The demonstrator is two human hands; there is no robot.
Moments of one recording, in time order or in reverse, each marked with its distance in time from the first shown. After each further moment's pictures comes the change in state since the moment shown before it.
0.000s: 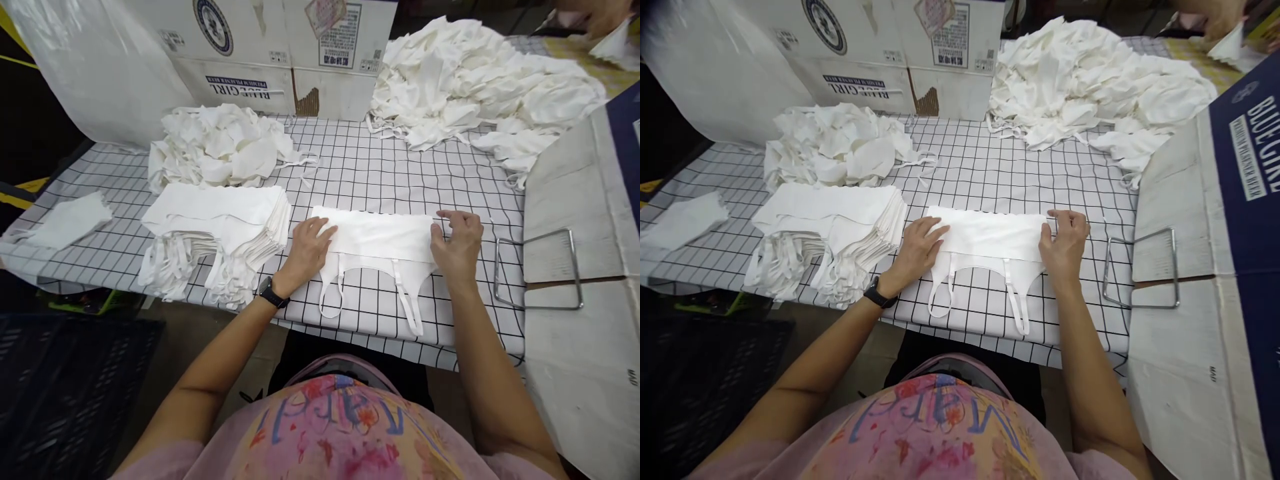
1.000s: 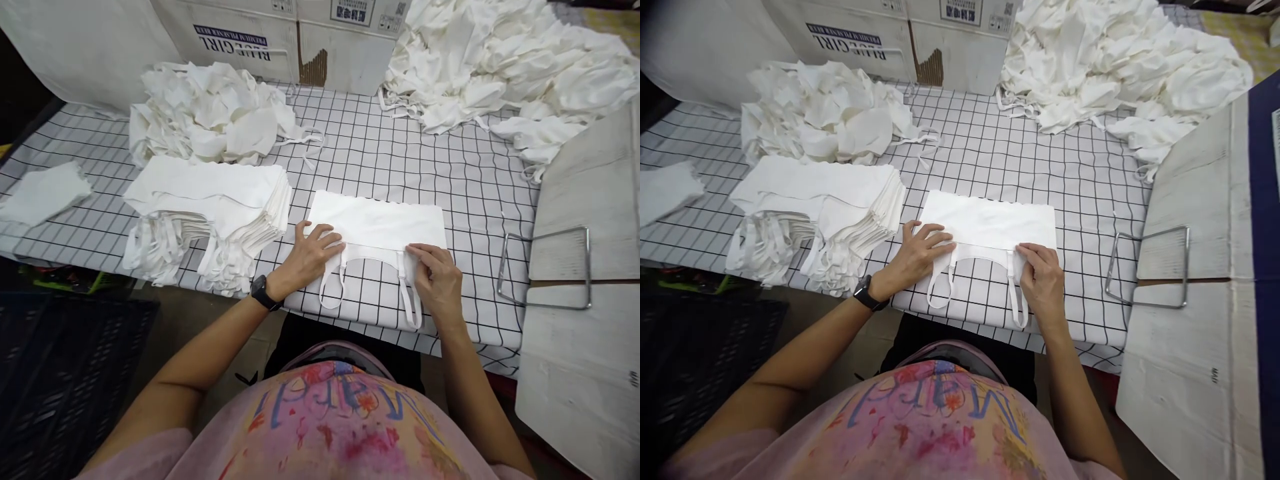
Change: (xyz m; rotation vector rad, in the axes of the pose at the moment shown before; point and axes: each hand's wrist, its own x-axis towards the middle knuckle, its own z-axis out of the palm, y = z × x) left_hand -0.023 0.010 -0.016 -0.022 -0.169 0.210; right_hand -0.080 -0.022 -0.013 0.059 -0.171 -0.304
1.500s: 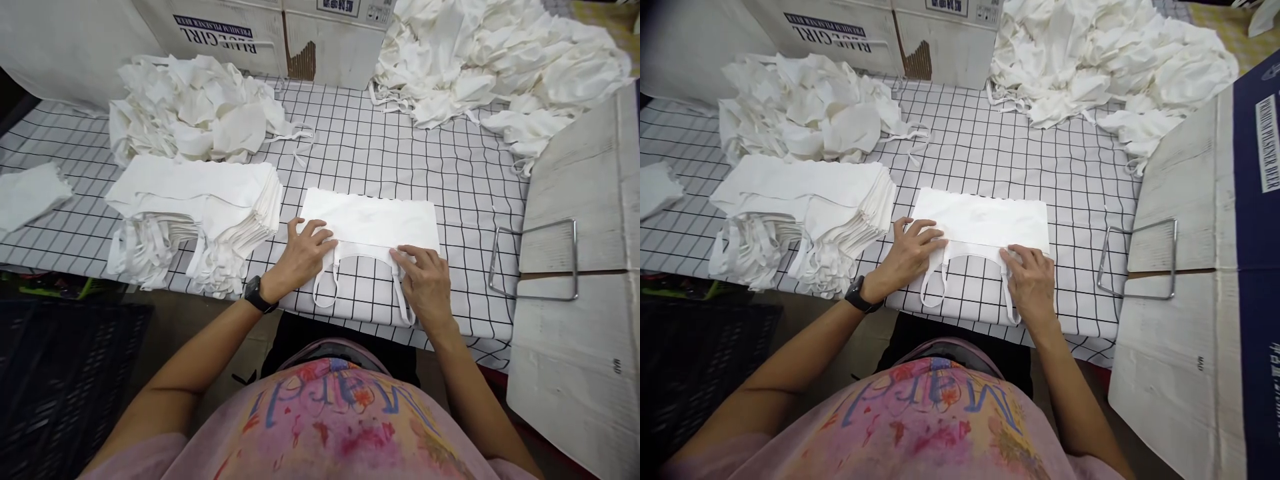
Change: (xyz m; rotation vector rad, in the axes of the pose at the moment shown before) left_hand 0.008 0.008 -0.003 -0.002 0.044 -0.037; right_hand -0.013 -0.005 -0.005 -0.251 -0.147 -0.141
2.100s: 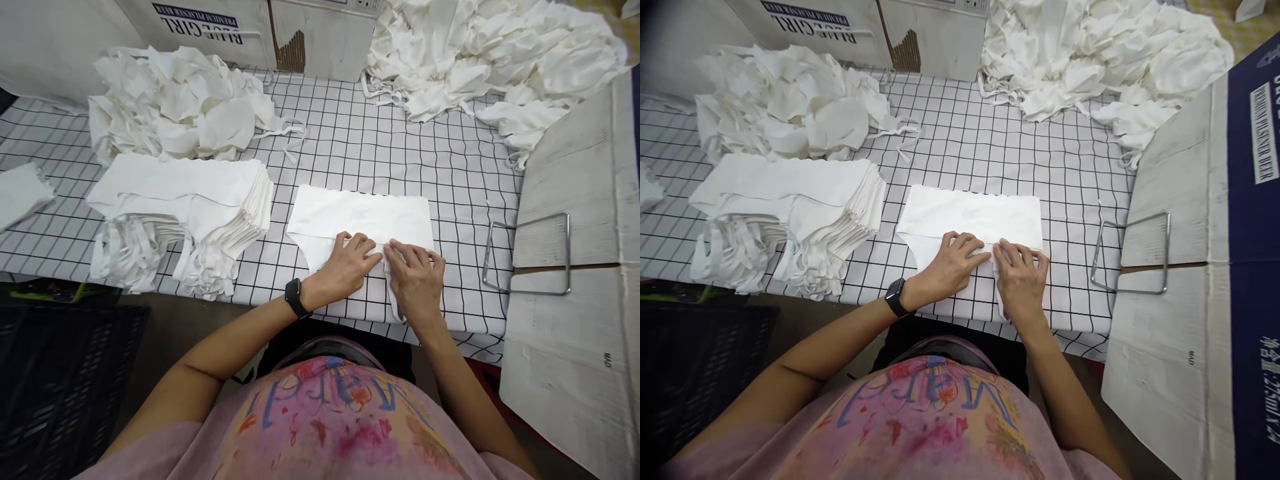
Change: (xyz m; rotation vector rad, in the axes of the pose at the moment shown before) left_hand 0.039 0.072 0.030 -0.023 -0.124 0.171; right_hand 0.002 -0.009 -0.001 -0.027 -0.015 0.062
